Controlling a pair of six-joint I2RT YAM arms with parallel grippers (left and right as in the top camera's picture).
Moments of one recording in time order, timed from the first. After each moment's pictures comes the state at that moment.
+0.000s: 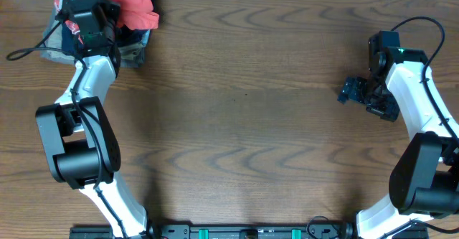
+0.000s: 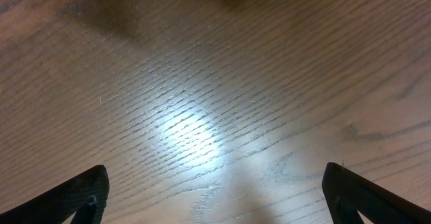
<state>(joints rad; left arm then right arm) 0.18 2.02 1.40 0.31 -0.05 -1.06 -0.09 1.79 1.35 -1.11 0.12 0.41</state>
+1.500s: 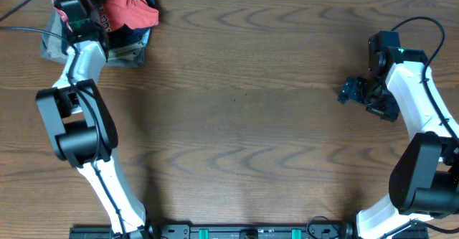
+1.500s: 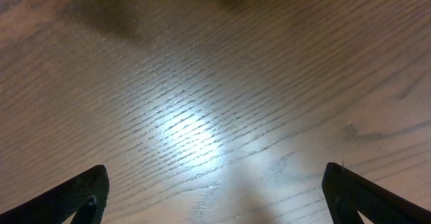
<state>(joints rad) 0.24 2.21 1.67 0.34 -0.05 -0.47 -0.09 1.79 1.35 -1.11 0.12 0.41</state>
